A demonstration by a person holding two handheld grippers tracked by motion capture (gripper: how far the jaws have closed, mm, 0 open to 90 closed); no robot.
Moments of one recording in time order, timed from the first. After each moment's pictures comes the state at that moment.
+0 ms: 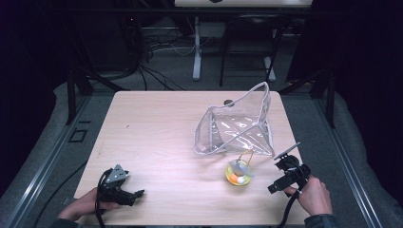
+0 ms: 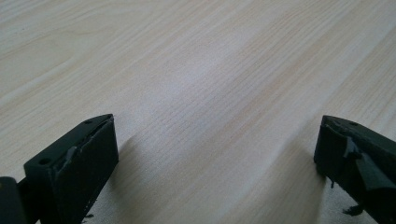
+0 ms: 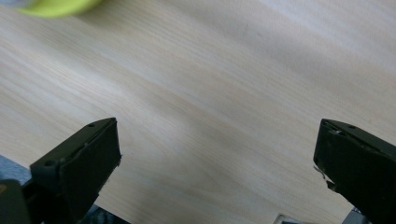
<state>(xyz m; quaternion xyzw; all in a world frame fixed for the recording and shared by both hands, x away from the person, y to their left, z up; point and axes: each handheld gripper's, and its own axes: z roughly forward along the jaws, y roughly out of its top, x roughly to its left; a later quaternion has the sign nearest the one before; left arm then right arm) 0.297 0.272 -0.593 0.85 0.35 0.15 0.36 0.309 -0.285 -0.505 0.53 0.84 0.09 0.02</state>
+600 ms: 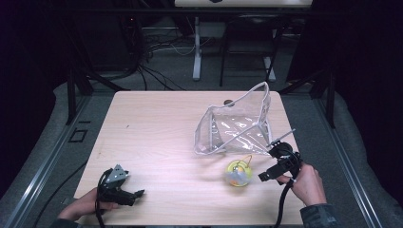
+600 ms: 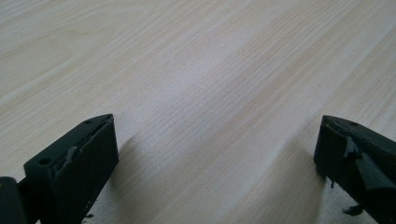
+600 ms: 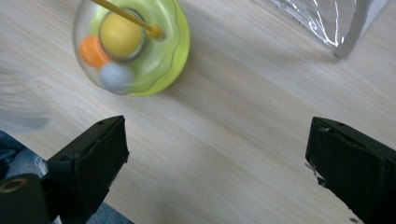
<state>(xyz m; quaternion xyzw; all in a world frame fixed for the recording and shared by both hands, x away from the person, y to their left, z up) 0.297 0.272 -0.593 0.85 0.35 0.15 0.36 0.325 -0.259 -0.464 0.50 0.86 0.15 0.01</state>
